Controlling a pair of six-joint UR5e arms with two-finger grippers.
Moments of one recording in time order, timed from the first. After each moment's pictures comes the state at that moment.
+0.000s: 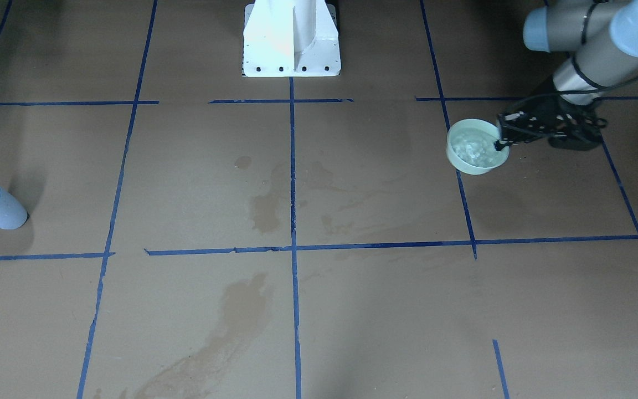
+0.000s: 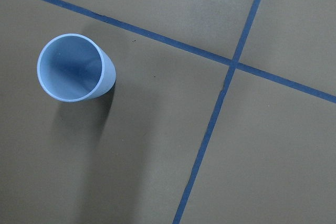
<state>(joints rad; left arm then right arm) -1.01 -1.58 -1.85 -1.96 -2.36 -0.84 1.57 -1.69 1.87 -1.72 2.37 -0.31</state>
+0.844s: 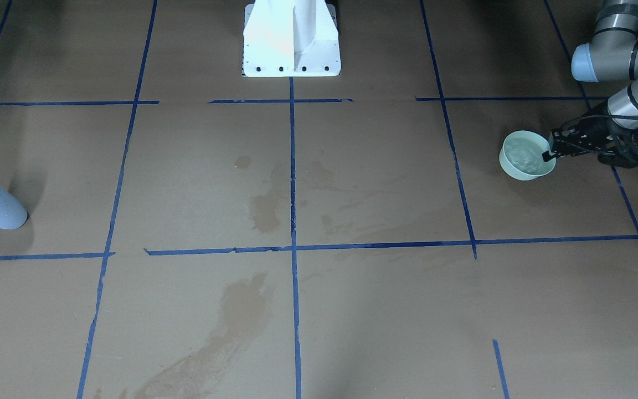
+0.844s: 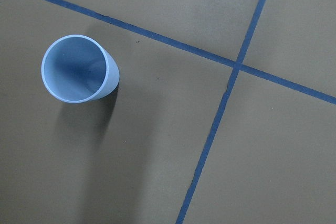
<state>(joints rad) -1.05 -1.49 -1.56 -2.33 -2.43 -0.78 1.56 -1.68 1.87 -1.72 2.37 -0.31</state>
